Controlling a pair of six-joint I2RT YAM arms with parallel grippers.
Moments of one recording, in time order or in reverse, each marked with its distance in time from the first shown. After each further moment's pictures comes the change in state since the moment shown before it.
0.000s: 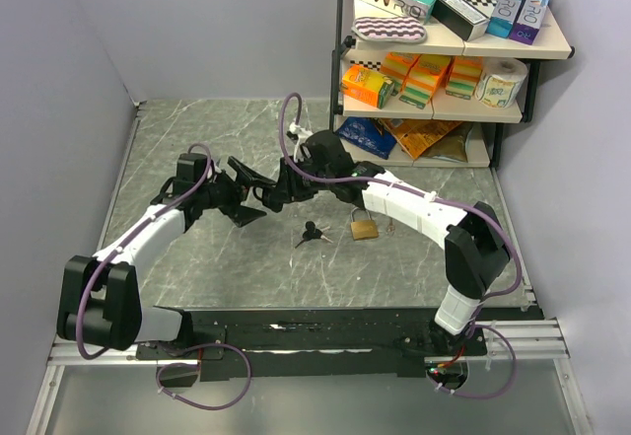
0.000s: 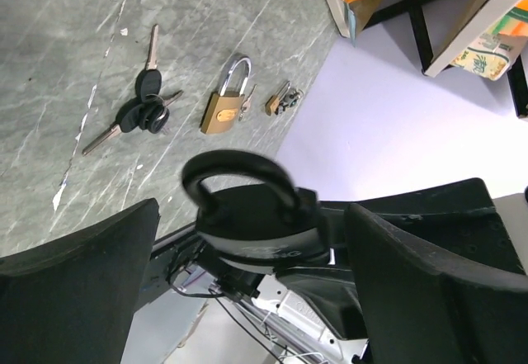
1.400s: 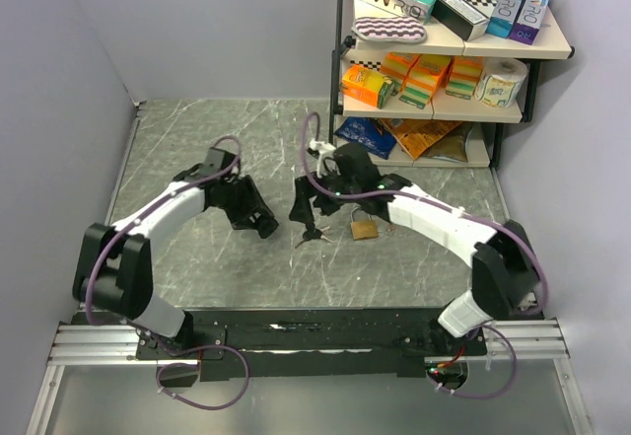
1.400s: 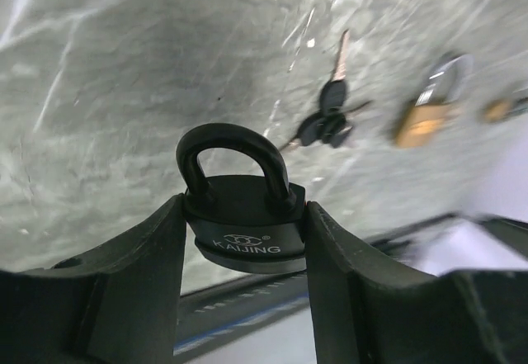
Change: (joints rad) left arm -0.094 0.155 0.176 -0.391 -0.276 0.420; right arm -0.058 -0.155 -0.204 -0.027 -0.058 -0.173
